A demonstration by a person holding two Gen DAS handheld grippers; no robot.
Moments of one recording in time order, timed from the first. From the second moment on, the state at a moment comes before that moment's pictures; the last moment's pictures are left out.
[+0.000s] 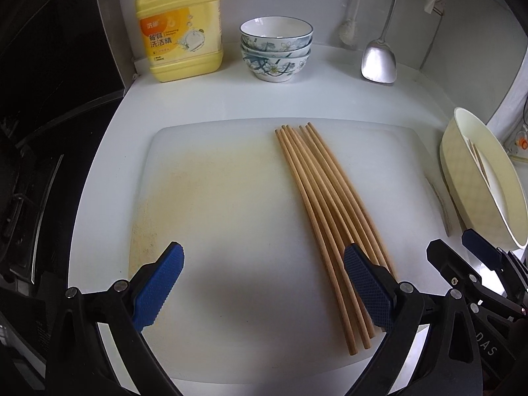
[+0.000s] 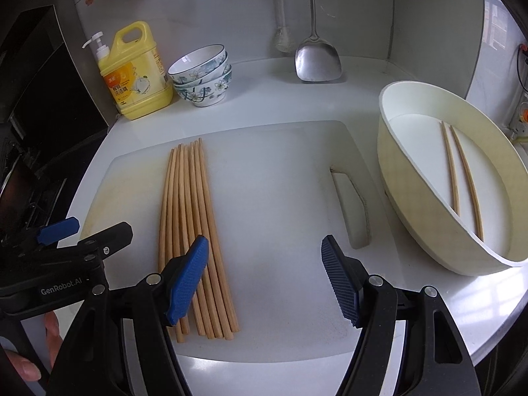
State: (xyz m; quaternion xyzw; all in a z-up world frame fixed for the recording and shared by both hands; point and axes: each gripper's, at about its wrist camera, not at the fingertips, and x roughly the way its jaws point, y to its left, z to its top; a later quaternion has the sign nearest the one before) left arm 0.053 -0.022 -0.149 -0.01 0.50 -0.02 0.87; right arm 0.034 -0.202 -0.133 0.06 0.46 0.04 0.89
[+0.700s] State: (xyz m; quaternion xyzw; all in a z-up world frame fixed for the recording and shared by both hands) left arm 0.052 -0.011 -0.178 -0.03 0.47 0.01 0.88; right arm 0.051 -0.192 -0.171 0.01 0.45 0.10 0.89
